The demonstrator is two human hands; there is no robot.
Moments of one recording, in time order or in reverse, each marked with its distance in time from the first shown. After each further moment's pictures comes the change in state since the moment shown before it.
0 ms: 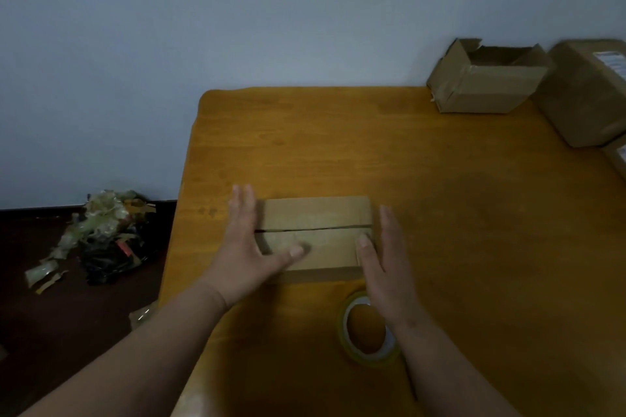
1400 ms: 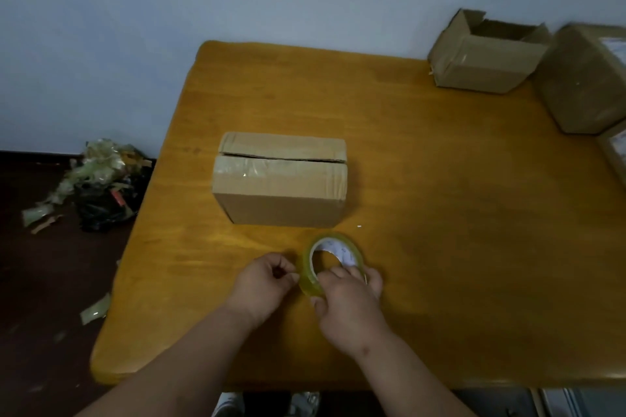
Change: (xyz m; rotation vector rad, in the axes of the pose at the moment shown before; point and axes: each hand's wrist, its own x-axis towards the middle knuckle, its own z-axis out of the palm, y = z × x) left_hand -0.070 -0.048 0.151 -0.117 0.051 -0.284; right_hand -0.083 0.086 0.002 -0.784 -0.355 -0.234
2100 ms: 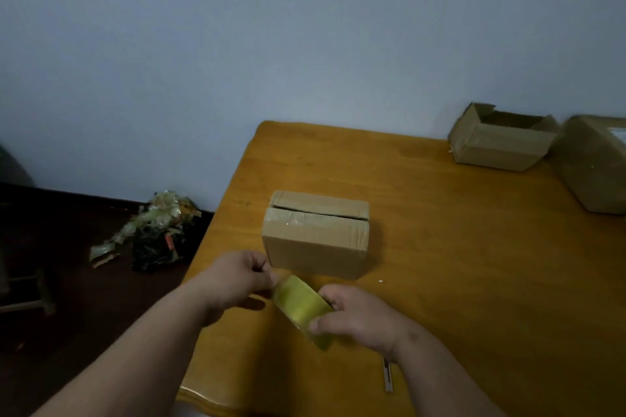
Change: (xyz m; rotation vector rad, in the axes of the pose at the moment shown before) left_hand -0.068 0.071 -0.120 -0.162 -0.067 -0.028; right_hand -0.012 -0.040 -0.105 0.723 -0.444 -0.200
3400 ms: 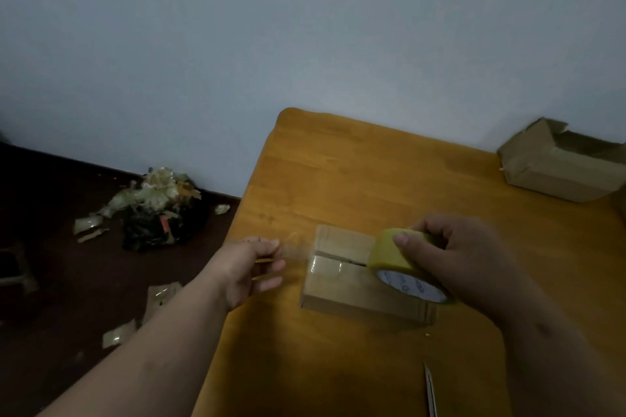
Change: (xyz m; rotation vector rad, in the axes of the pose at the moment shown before) left_hand 0.130 -0.009 -0.091 -0.712 0.088 -0.275; right_hand 0.072 -0.116 -0.094 -0.438 0.583 -0.114
